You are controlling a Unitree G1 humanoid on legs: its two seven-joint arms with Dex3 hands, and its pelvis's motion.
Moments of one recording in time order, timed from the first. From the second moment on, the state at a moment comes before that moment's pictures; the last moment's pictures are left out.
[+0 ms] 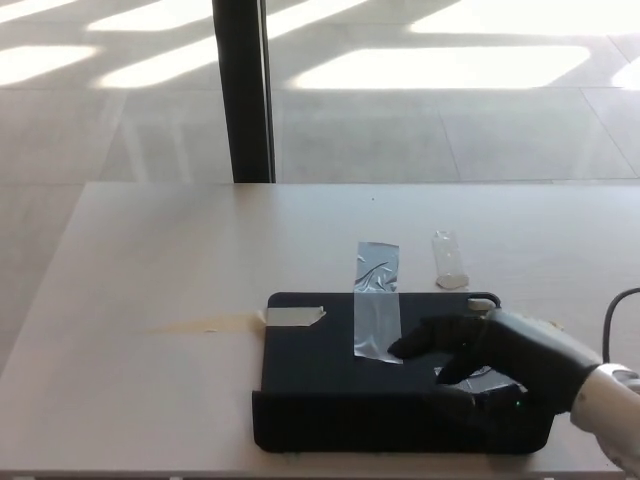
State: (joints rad) left_arm -0.08 0.62 0.64 1.23 -0.26 0.07 -0.15; right_arm -0.37 -0.66 0.55 0.00 -0.26 0.06 0.24
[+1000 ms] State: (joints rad) left_arm -0.10 0.62 0.64 1.23 -0.26 0.07 -0.15; right_arm -0.31 -0.67 0.73 -0.18 -0.74 0.20 0.18
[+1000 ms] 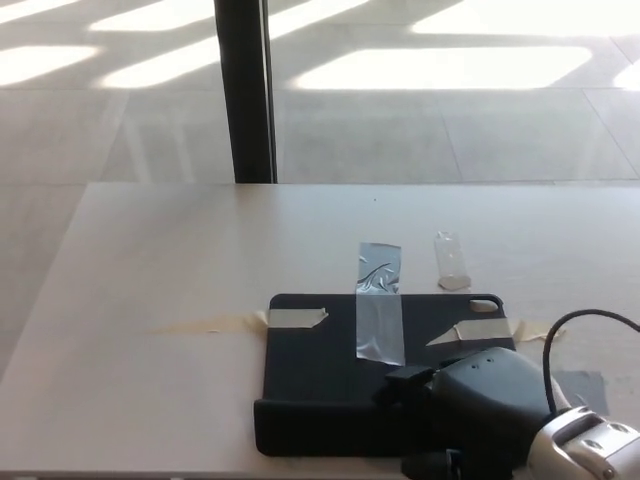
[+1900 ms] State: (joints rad) left_arm -0.12 0.62 0.64 1.23 -0.26 0.07 -0.15; right_arm 0.41 -0.60 0.44 -0.60 -0.77 0.30 0.14
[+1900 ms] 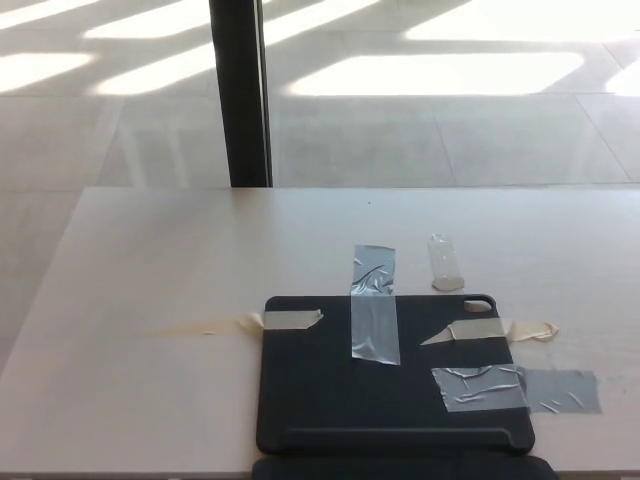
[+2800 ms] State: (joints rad) left_arm -0.13 0.62 0.64 1.23 -0.26 0.07 -0.15; right_arm 0.31 -0.41 0.12 -0.73 -0.40 0.48 0.38
